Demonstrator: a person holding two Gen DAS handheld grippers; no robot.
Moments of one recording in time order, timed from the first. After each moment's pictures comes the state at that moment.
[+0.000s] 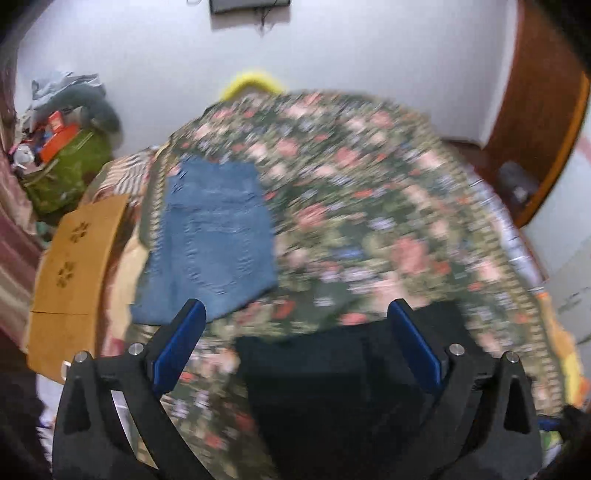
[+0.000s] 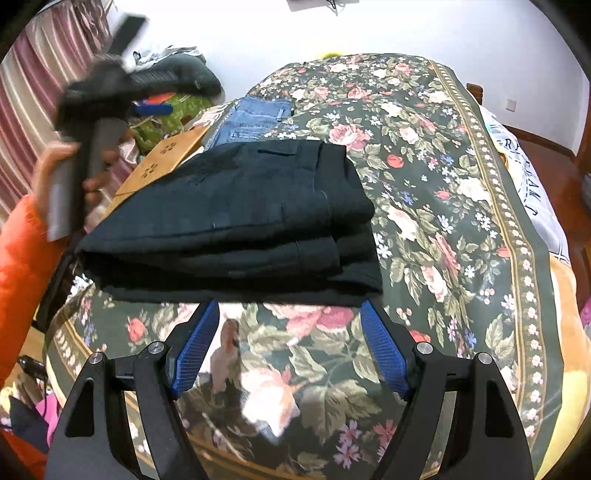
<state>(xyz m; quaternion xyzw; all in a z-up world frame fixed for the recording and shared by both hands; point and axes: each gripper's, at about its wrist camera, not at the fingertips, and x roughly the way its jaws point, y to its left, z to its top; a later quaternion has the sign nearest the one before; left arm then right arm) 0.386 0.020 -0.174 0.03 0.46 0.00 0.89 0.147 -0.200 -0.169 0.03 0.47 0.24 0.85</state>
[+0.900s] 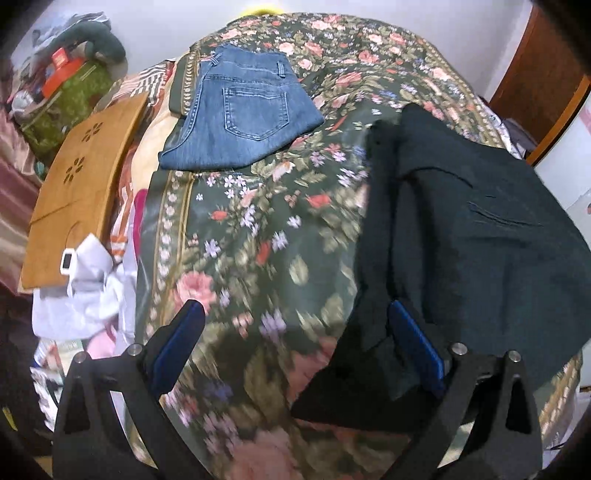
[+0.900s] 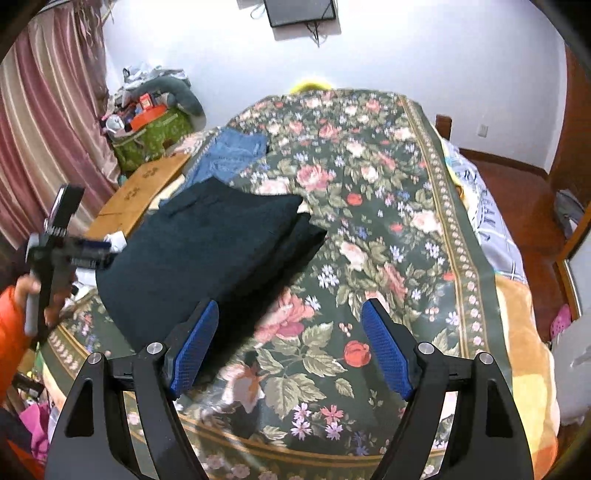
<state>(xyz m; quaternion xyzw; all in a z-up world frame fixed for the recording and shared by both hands) 0.231 0.085 -0.228 0.00 0.55 -0.02 0.84 0.130 -0.227 -0.124 0.01 0.42 0.19 0.89</state>
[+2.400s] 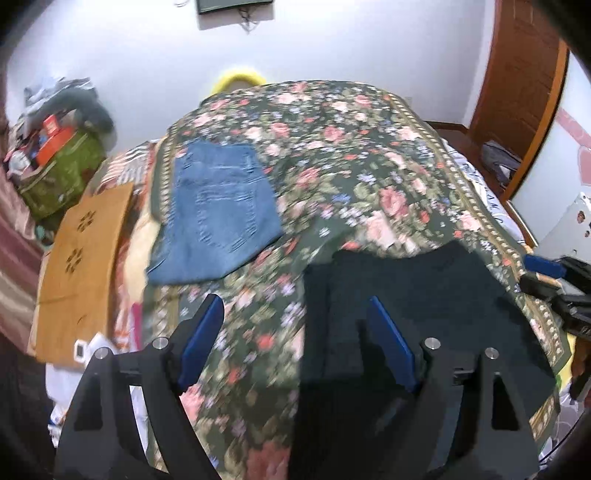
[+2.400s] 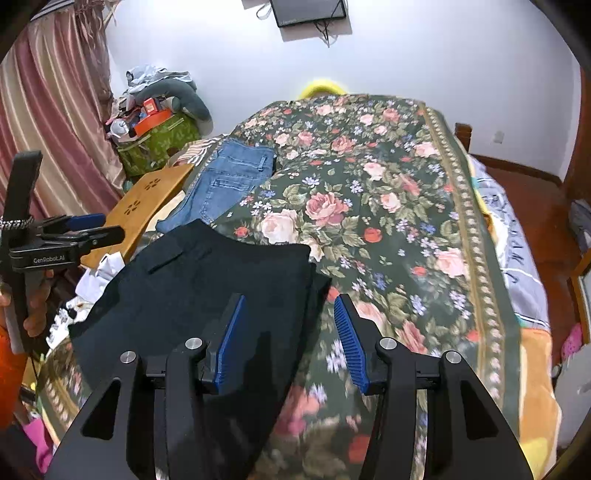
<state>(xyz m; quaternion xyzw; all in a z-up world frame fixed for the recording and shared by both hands) 0.299 0.028 -0.155 0.04 0.46 -0.06 0.89 0.216 -0.204 -0.135 0.02 0.42 0.22 0.88</state>
